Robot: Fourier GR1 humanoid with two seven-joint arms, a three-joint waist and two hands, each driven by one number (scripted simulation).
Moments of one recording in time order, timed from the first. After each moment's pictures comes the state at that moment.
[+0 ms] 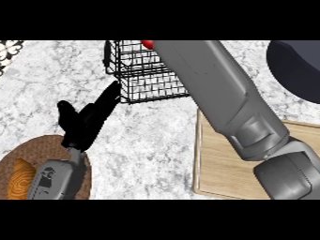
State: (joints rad) left arm -0.24 0.05 -0.08 -1.47 0.07 -0.12 0.27; right arm -1.48 0.00 0.07 -0.52 0.25 -0.55 0.27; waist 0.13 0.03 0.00
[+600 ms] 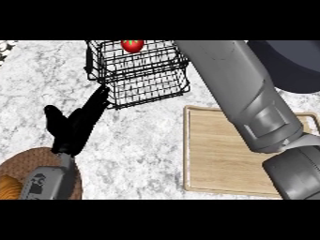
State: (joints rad) left arm -0.19 0.07 -0.04 -1.48 0.08 -0.09 0.26; right arm -1.51 -0.05 0.00 -0.47 0.17 -0.76 0.27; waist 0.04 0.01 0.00
